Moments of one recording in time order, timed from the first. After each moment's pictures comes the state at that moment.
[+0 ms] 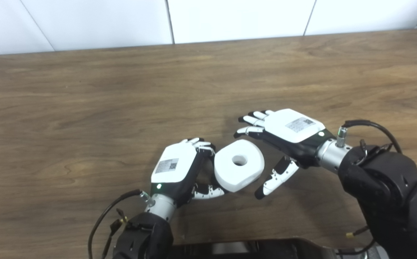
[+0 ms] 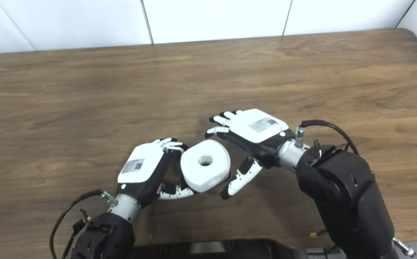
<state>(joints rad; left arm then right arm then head) 0.18 0.07 -0.49 -0.51 1.12 0.32 -0.39 -0.16 -0.34 0.26 -0.72 -0.97 0.17 1.07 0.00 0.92</state>
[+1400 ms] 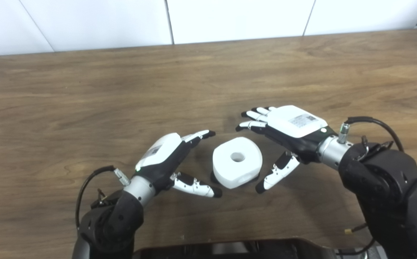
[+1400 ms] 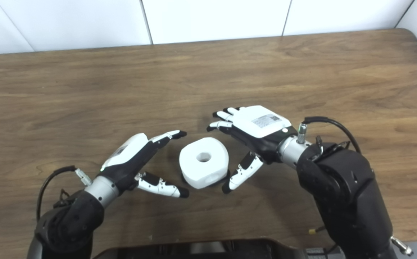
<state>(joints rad) 0.06 0.11 -0.25 -0.66 0.87 0.45 -0.84 -0.16 -0.32 0.23 -0.70 -0.97 0.19 1.05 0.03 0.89</state>
